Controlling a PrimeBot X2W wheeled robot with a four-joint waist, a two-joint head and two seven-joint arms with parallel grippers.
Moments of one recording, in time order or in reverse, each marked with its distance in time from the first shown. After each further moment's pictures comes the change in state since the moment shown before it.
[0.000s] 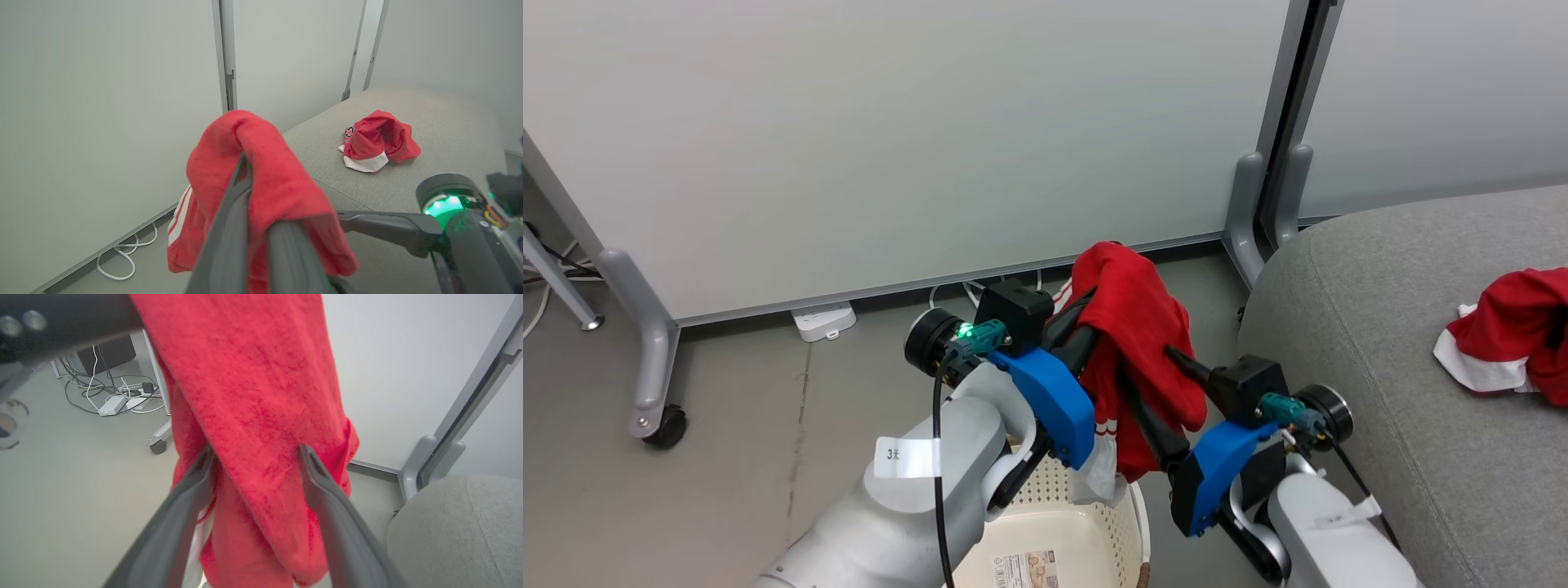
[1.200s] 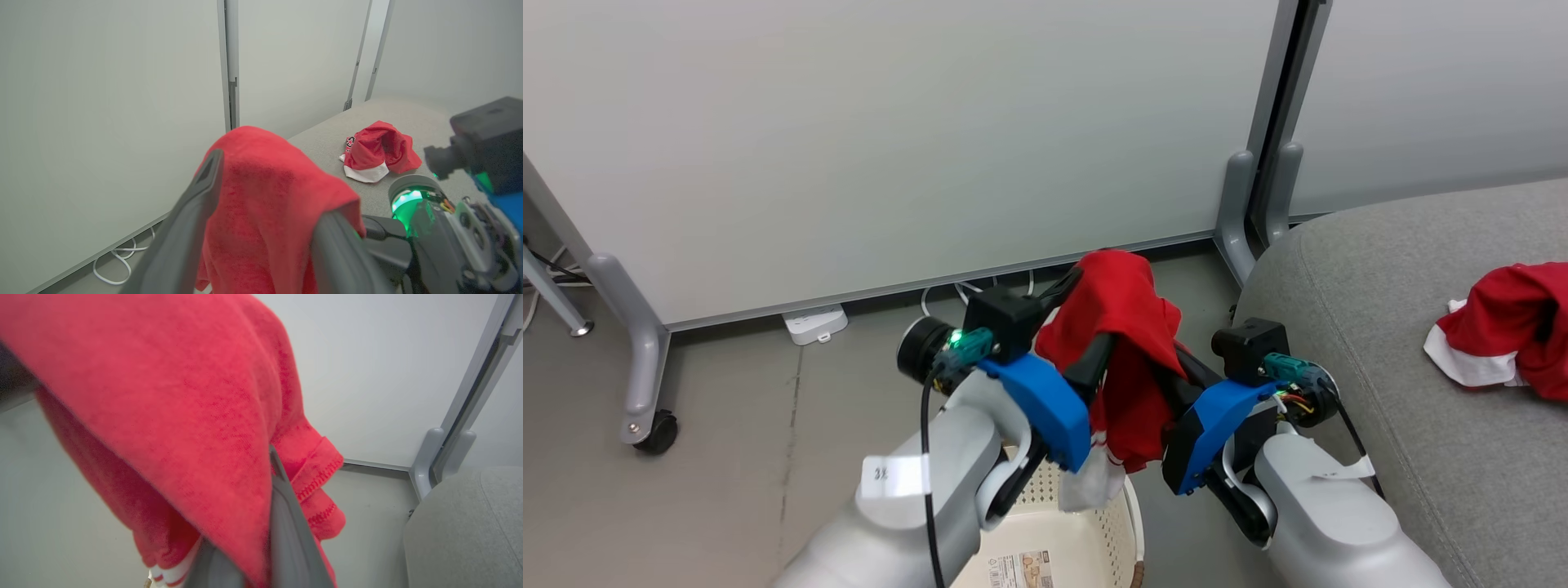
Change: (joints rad) left arm 0.030 0.002 0.048 -0.043 0.029 0.023 0.000; right arm -0.215 0.011 0.137 0.325 0.235 0.000 -0.154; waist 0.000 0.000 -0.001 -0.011
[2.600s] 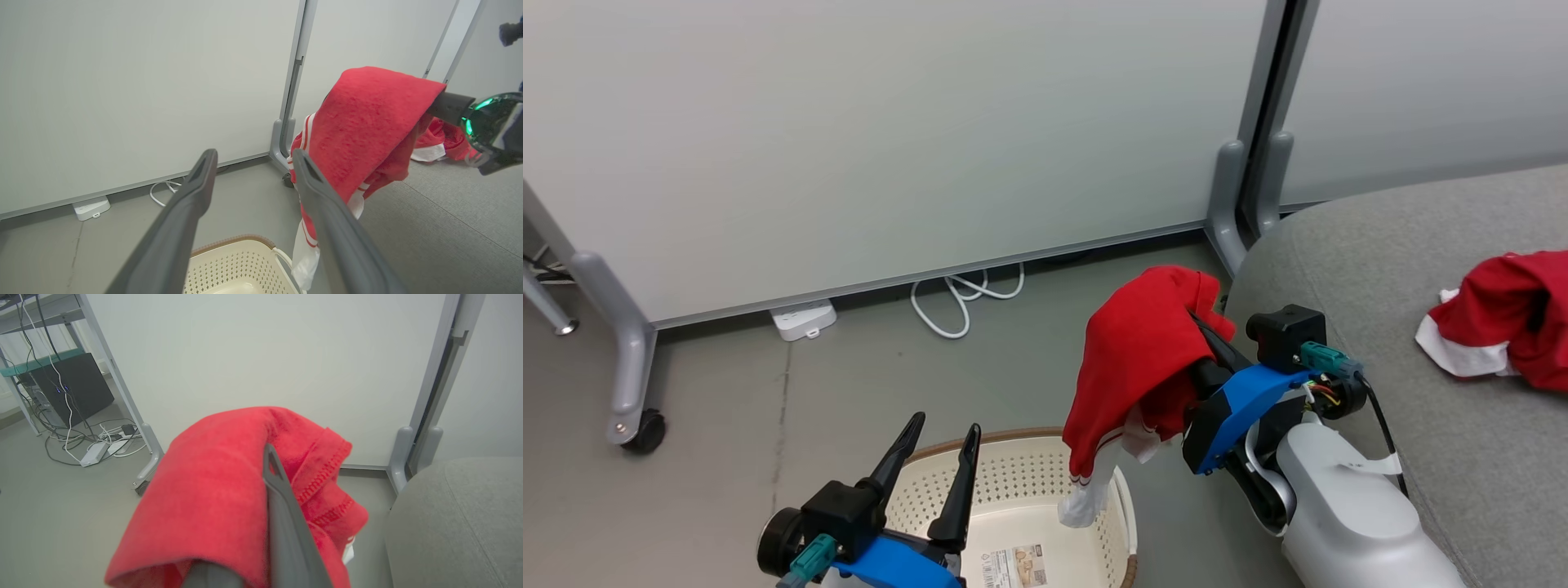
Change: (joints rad) left arm 0.650 0.085 0.584 -0.422 0.428 -0.045 0.000; right arm 0.013 0.000 -0.125 -0.021 -0.044 0.000 -0.023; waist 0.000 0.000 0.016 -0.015
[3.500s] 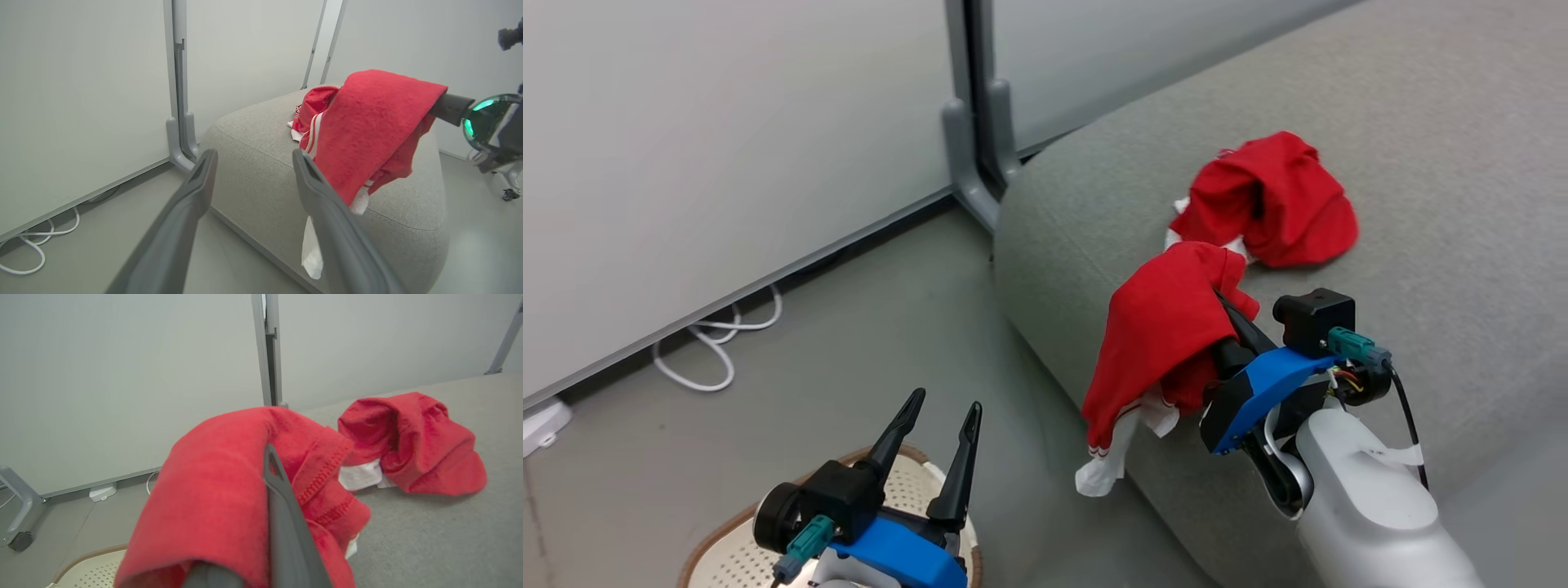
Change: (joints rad) left arm -0.035 0.014 -0.009 -0.018 0.002 -0.002 0.000; right arm 0.000 -0.005 -0.087 -0.034 -0.042 0.000 0.005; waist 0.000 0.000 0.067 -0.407
